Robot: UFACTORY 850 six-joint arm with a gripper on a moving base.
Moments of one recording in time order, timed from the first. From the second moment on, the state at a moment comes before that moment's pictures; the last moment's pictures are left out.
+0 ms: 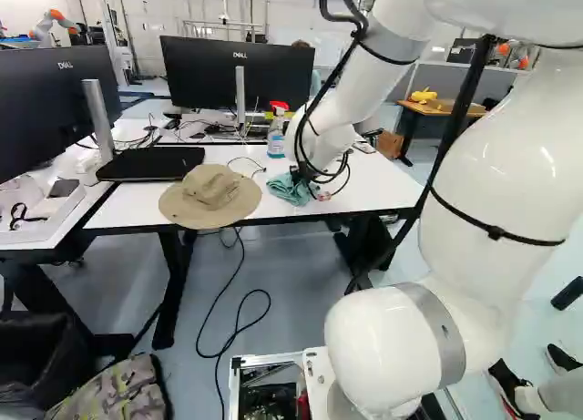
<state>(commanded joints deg) 4.2 -1.1 -33.7 0.0 7.7 0.0</state>
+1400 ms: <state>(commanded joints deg) 6.6 11.8 -25.2 0.0 7.7 0.0</state>
